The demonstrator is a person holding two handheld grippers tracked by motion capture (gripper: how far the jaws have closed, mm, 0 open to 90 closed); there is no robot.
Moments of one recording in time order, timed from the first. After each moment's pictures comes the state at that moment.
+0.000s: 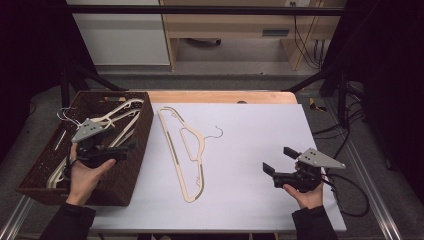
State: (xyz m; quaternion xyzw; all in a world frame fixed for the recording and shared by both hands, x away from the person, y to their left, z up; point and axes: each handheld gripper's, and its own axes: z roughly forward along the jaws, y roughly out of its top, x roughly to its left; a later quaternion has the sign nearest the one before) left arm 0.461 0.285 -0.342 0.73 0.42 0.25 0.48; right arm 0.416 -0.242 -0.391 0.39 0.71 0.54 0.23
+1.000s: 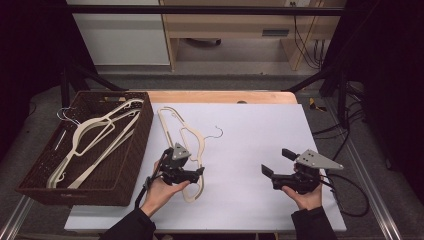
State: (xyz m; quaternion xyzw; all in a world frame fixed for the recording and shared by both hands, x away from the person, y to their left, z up) left arm 0.463 0.117 -0.433 0.84 0.37 0.15 0.37; right arm 0.415 -0.239 -0.394 0.39 0.72 0.53 0.23
